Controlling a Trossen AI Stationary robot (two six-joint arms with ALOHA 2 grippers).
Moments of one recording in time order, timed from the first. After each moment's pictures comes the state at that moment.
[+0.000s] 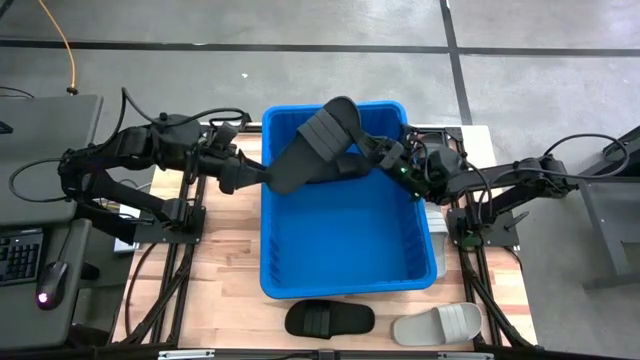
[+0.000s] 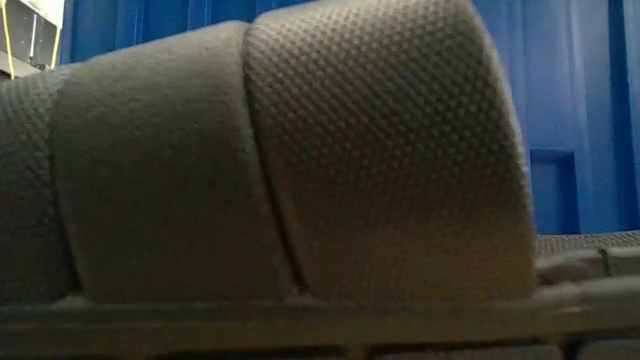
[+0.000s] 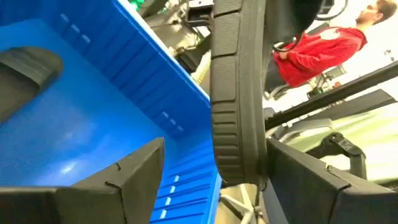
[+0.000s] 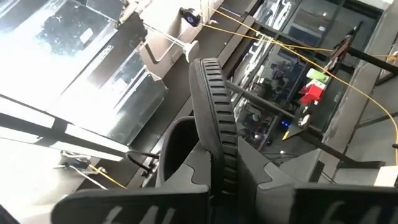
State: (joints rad) left arm 0.12 1.07 1.48 -0.77 0.02 -0.87; right arm 0.08 1.32 1.07 0.77 0.55 0.84
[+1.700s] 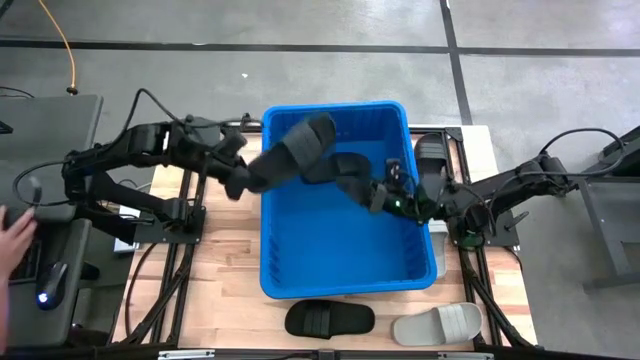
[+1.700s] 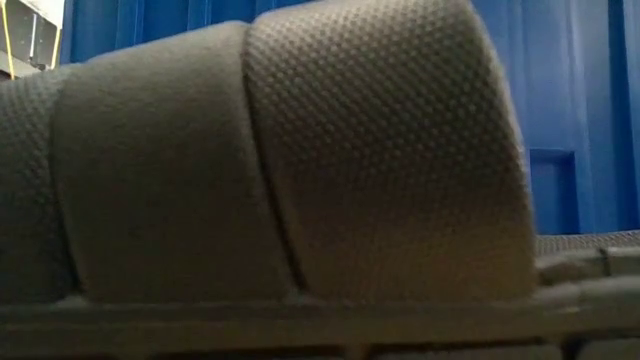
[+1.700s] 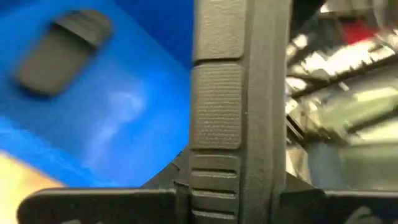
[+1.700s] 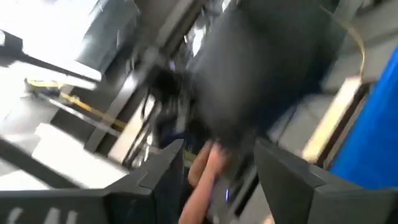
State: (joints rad) left arm 0.22 1.10 1.48 -0.99 0.11 -0.75; right arm 0.28 1.32 1.08 0.44 0.54 0.93
